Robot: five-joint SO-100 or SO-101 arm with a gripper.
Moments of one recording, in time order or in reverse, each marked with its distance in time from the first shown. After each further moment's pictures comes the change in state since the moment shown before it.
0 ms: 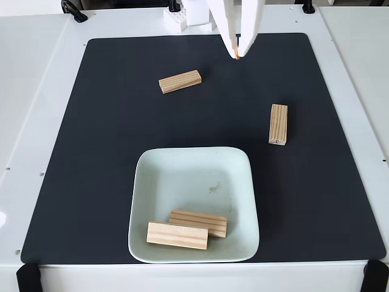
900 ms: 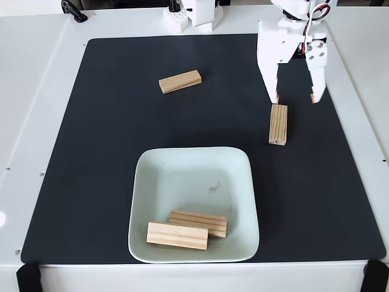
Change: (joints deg) arm -12.0 -30.2 -20.6 6.5 -16.4
